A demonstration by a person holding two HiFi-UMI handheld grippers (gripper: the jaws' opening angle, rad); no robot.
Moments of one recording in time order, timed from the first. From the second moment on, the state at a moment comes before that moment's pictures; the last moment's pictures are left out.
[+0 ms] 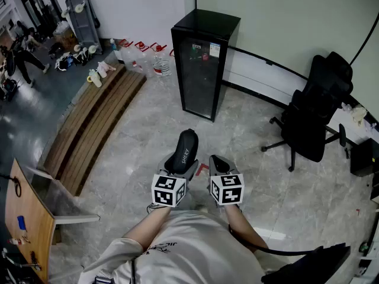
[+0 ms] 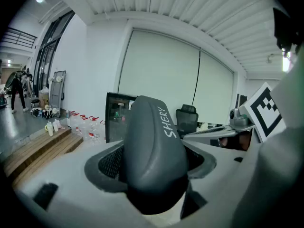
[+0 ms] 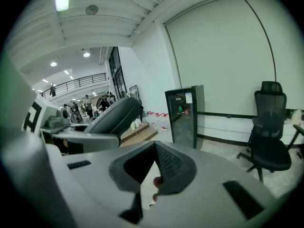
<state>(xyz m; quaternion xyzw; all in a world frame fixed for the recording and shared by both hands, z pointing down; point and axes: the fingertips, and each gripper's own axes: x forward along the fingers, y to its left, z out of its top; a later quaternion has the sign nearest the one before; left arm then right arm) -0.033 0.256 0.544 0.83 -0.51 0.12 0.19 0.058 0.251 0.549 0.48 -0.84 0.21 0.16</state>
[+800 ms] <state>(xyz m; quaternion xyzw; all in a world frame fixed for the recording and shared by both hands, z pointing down) -0.085 -0.046 0.554 0.86 -0.47 0.13 0.18 0.008 -0.049 0.547 0.53 -0.81 0.21 0.16</state>
